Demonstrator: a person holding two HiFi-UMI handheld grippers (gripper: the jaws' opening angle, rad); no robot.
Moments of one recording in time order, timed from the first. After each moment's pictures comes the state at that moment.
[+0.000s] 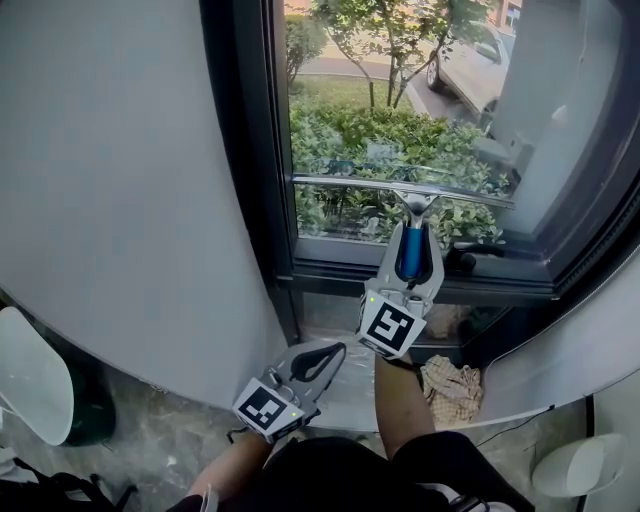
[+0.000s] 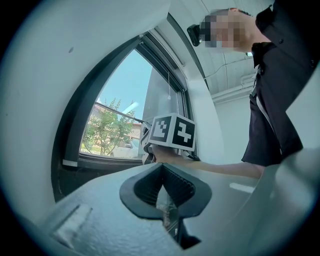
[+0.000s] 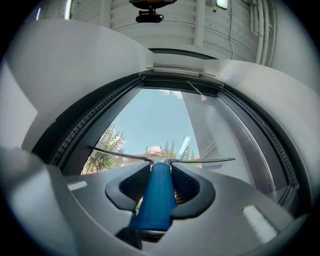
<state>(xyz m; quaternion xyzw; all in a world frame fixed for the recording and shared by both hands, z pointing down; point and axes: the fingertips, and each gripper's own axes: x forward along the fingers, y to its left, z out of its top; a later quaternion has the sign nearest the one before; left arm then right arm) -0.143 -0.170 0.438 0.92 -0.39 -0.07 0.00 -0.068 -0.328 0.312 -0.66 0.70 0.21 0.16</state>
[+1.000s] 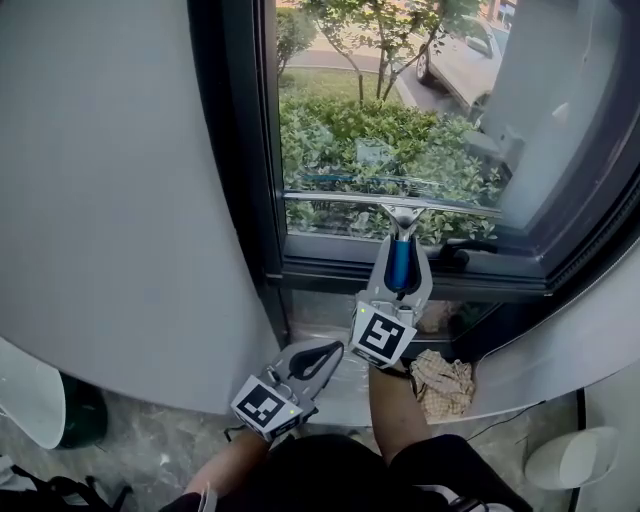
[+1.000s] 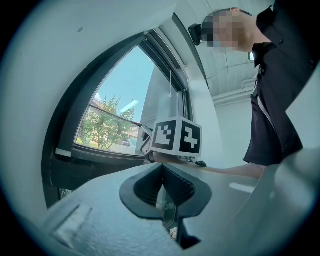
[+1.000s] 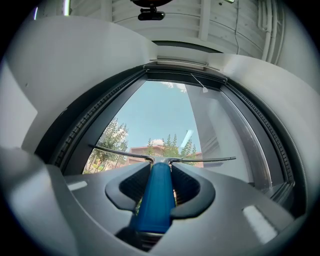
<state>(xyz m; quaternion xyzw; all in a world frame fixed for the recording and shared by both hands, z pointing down) -0.134 -0.178 0.454 0.92 -0.37 -0.08 0.02 -0.067 -0.327 0.350 -0.66 0.72 0.20 0.10</state>
